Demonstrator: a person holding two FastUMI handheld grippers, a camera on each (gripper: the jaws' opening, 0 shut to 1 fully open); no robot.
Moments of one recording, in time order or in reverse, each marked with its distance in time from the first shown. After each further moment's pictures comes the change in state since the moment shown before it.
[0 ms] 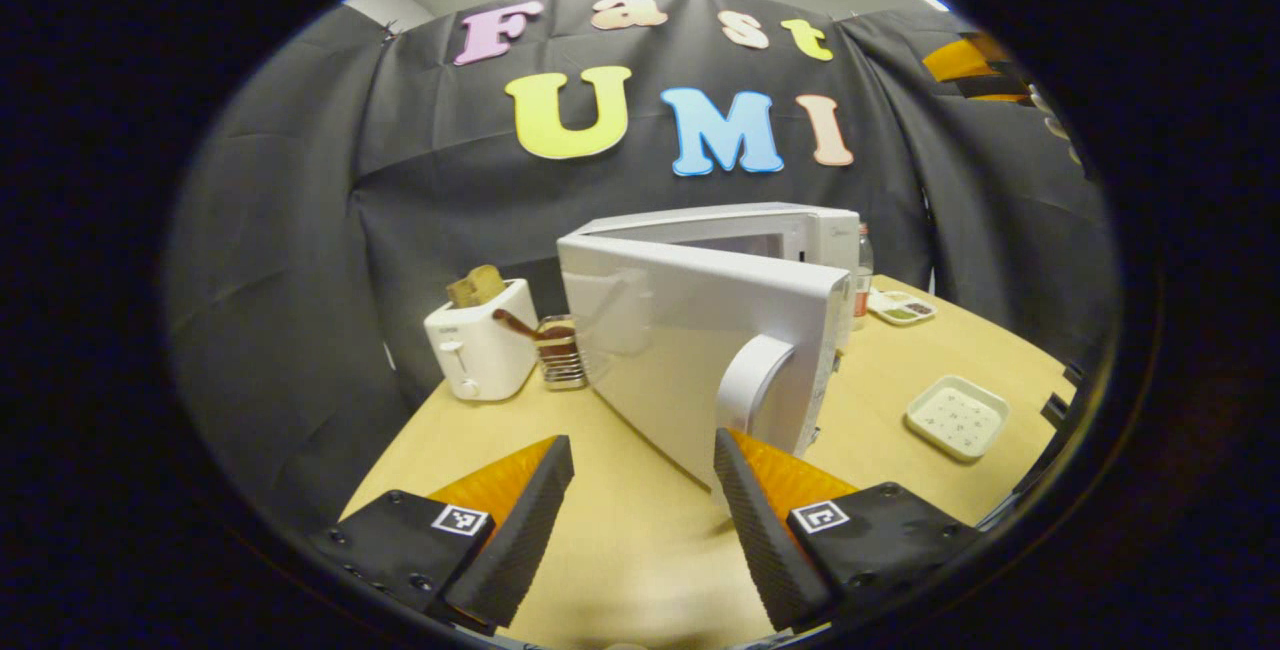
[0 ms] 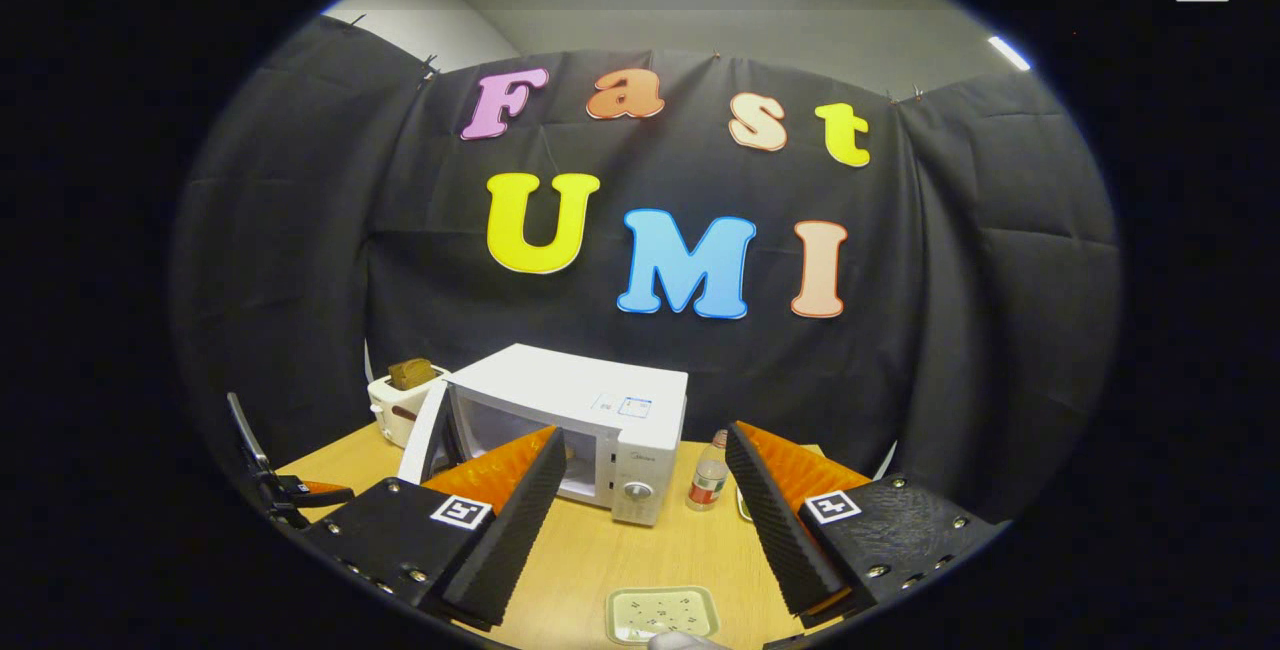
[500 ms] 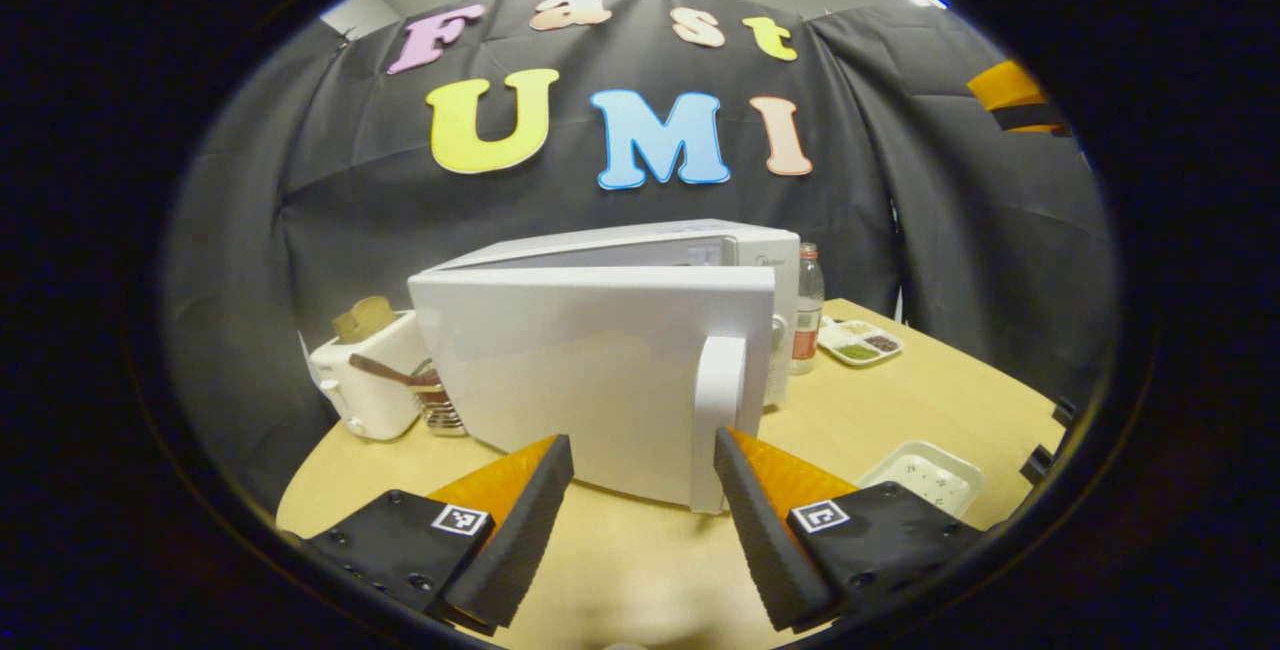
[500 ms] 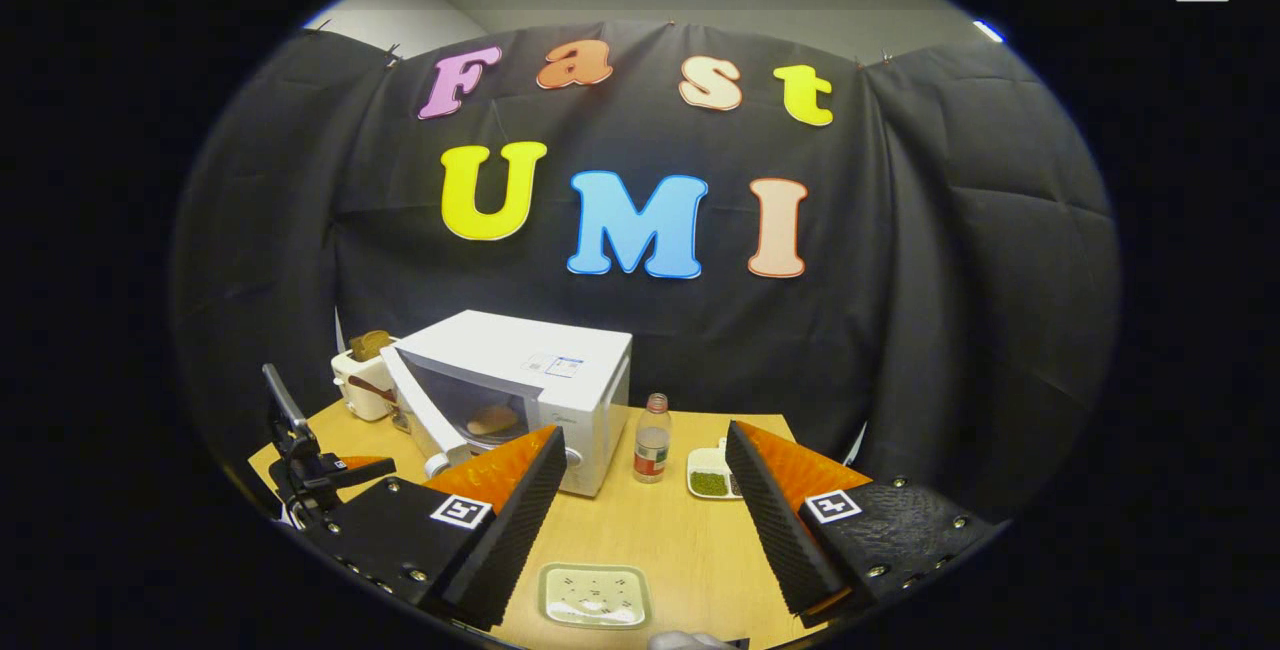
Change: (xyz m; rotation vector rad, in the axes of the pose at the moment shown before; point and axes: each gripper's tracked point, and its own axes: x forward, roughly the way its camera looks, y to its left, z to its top) left arm 0.104 -0.123 0.056 0.007 -0.055 -0.080; right arm 0.007 -0.103 -0.031 0.027 0.080 -0.053
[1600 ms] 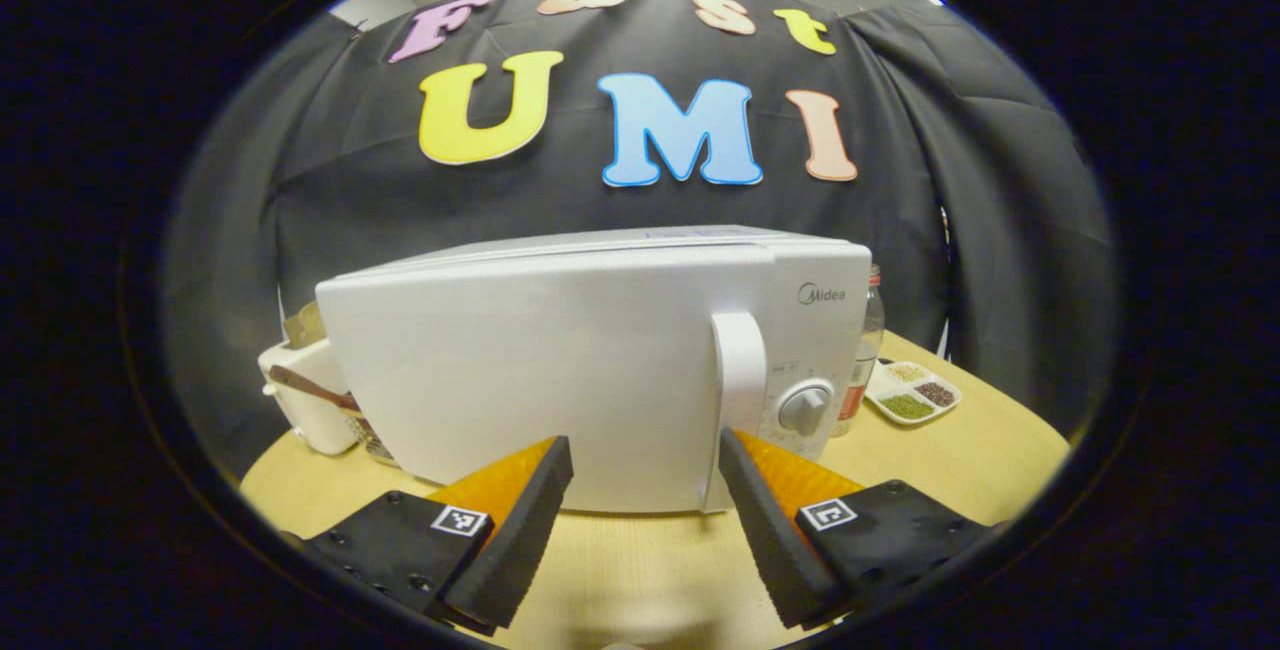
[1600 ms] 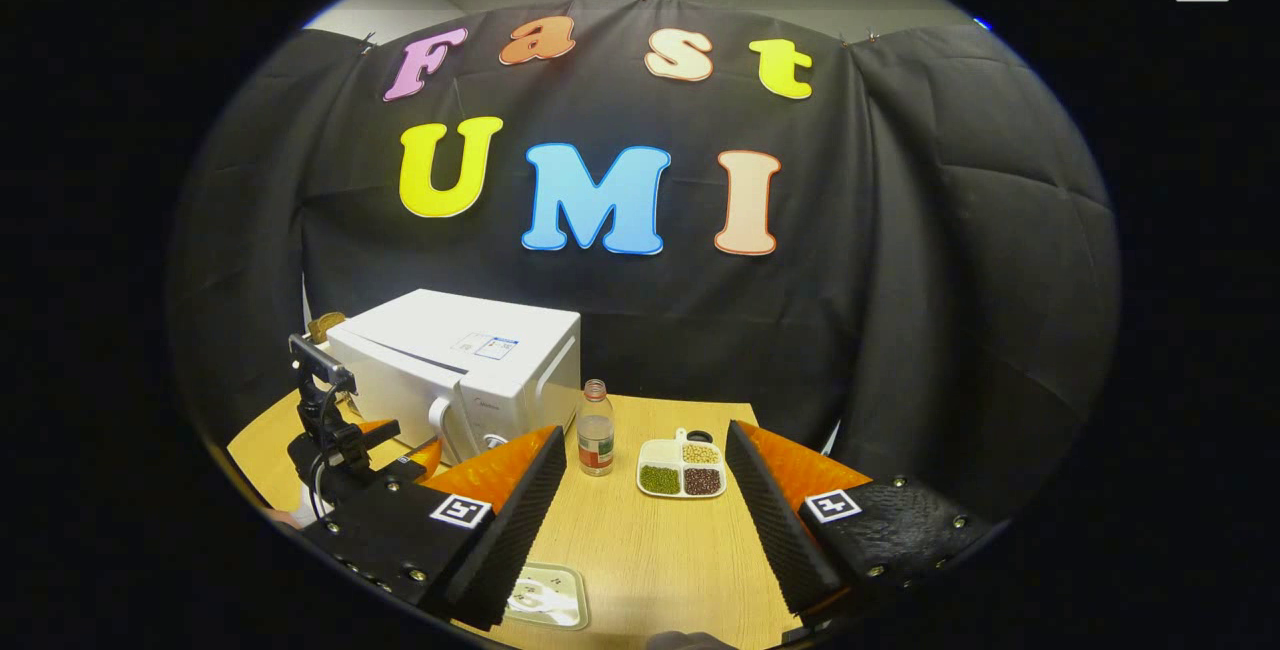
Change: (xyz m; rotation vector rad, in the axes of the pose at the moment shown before) left arm 0.126 -0.013 0.014 -0.090 -0.002 0.095; right arm 0.037 -0.063 -0.009 -0.012 0.070 -0.035
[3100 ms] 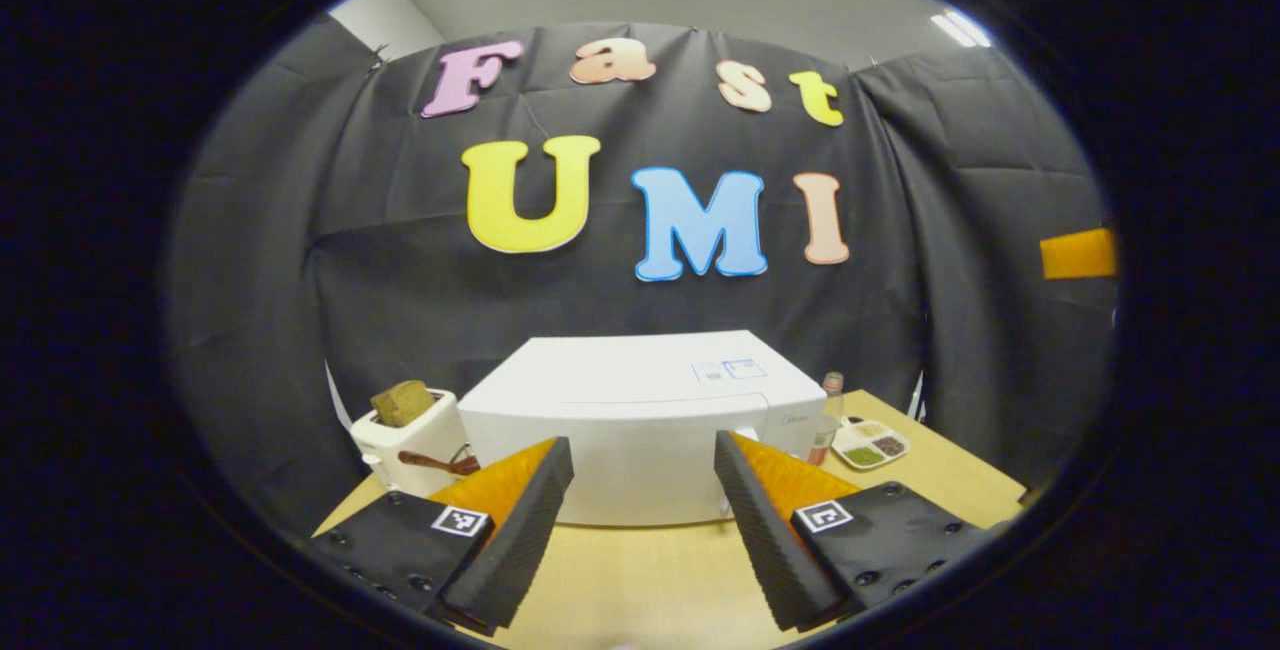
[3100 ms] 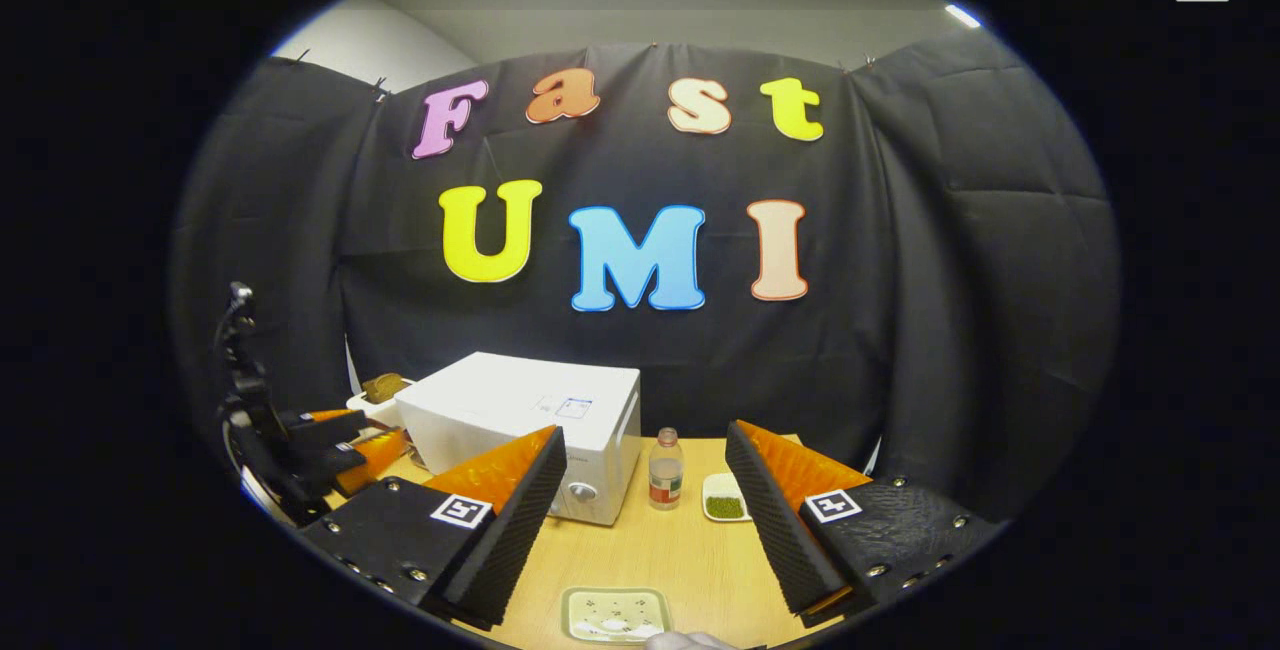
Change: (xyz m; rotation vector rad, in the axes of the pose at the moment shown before) left arm -0.180 0.102 0.164 -0.030 -0.142 0.000; right arm -0.056 0.070 0.063 0.073 -0.171 0.056
